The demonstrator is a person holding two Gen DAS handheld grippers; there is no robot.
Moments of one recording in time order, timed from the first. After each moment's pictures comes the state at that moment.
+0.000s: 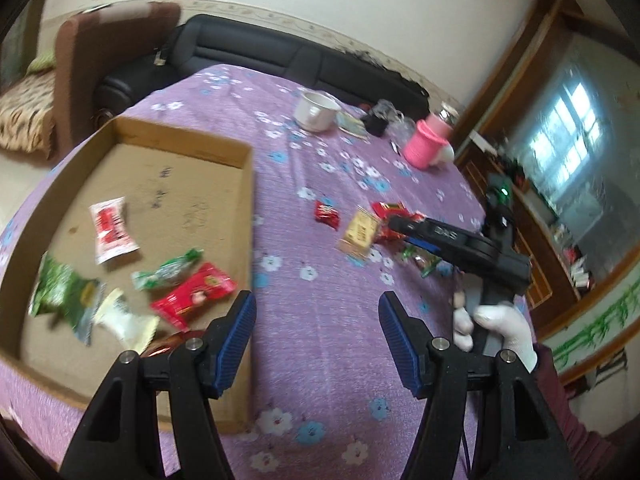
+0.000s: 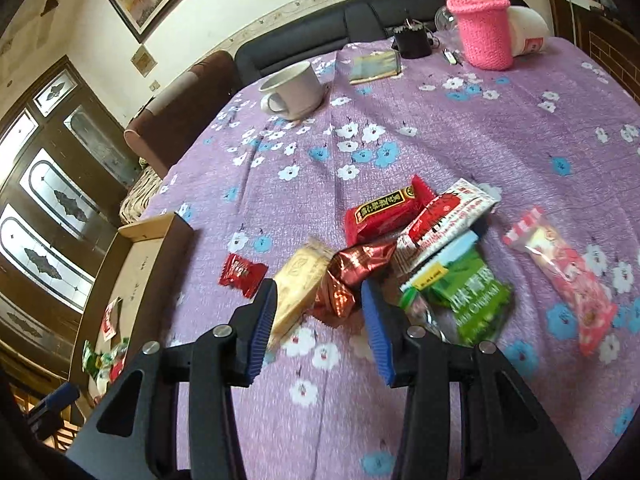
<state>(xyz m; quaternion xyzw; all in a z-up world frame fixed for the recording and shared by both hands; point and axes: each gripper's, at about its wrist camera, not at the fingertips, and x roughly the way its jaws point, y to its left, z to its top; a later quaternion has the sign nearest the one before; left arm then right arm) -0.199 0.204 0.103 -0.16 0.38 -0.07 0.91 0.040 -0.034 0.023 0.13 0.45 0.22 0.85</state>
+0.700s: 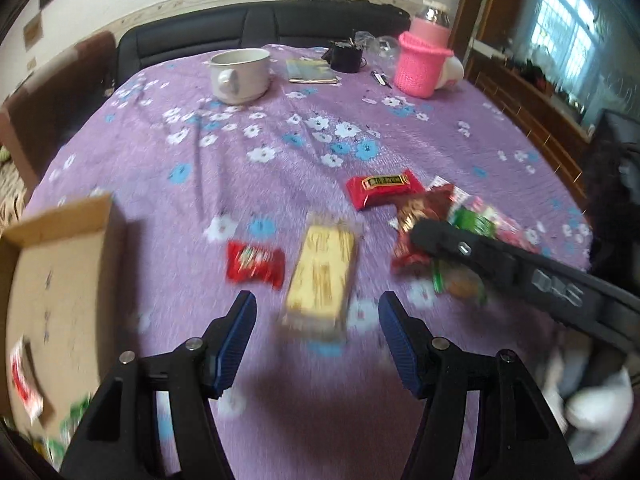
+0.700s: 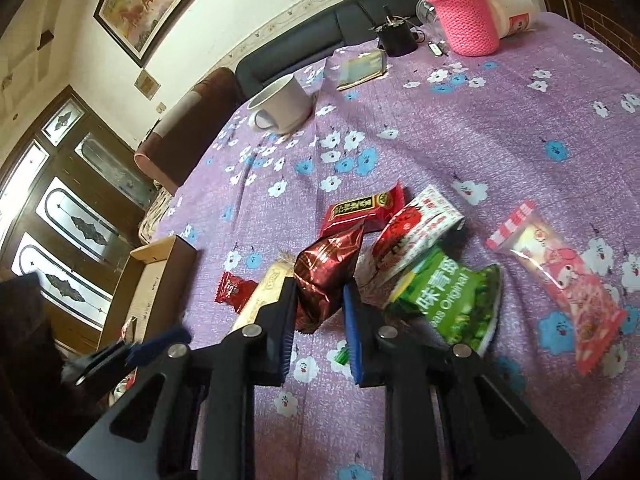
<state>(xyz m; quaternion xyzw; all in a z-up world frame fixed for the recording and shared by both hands) -0.049 0.108 0.058 0.01 0.45 -0.06 0.89 0.050 -0.065 0.018 0.19 0.45 0.23 0.84</state>
